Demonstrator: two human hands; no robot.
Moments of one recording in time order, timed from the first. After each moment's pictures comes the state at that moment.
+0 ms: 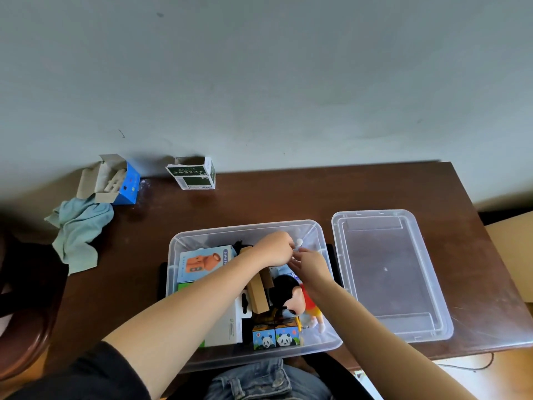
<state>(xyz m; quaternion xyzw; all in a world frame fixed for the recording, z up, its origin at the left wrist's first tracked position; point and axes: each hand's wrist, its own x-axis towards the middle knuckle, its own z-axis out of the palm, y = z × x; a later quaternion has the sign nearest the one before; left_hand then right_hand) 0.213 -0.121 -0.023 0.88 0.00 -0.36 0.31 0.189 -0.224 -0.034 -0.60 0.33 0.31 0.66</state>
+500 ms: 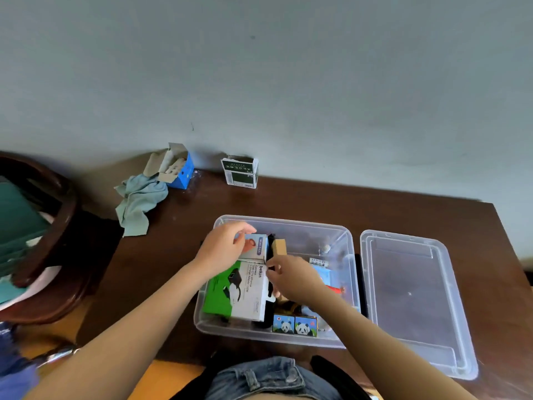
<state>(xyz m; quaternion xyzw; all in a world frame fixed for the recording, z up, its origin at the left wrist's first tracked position) 0.109 0.003 0.006 0.92 0.13 -0.02 0.38 0.143 -0.175 0.014 -0.89 -0.24 0.34 0.20</state>
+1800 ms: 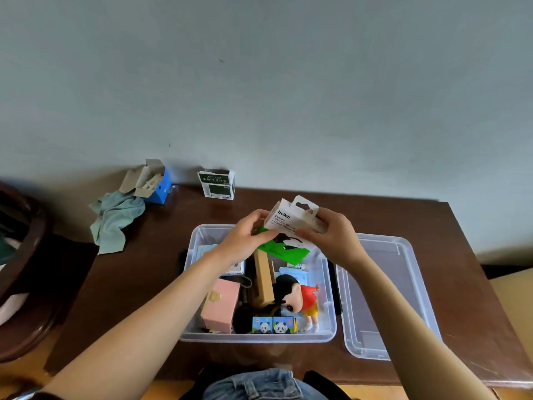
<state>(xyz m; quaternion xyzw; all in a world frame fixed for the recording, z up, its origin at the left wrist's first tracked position) 0.144 -0.064 0.046 0.73 0.08 -0.08 0.68 0.199 -0.254 0.083 -0.88 -0.15 0.12 0.44</state>
